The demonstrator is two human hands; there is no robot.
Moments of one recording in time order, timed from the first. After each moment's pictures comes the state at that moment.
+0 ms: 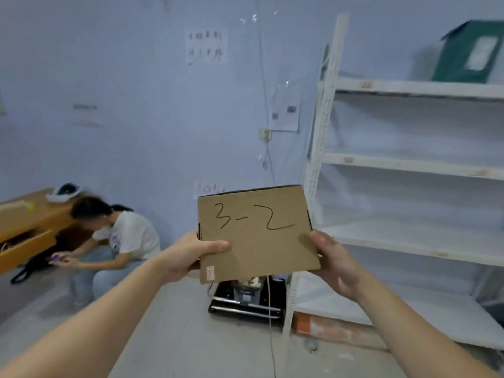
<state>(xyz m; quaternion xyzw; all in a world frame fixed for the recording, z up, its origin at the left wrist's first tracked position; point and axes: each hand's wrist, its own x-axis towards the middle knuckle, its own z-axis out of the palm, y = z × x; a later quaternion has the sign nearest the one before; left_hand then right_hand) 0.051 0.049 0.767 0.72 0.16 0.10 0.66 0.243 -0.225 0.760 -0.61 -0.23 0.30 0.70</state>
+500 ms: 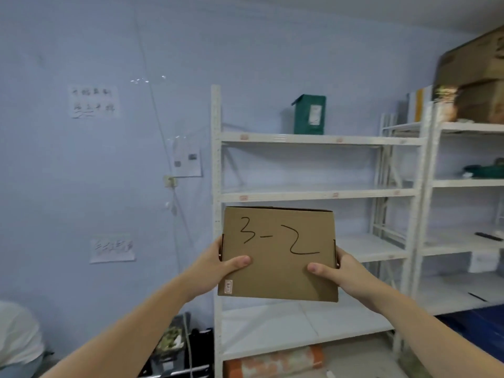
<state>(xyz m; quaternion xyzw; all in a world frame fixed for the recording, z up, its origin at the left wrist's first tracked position) 0.185 -0.200 0.847 0.81 -0.07 0.12 0.57 0.255 -0.516 0.841 -0.77 -0.24 0.04 0.59</state>
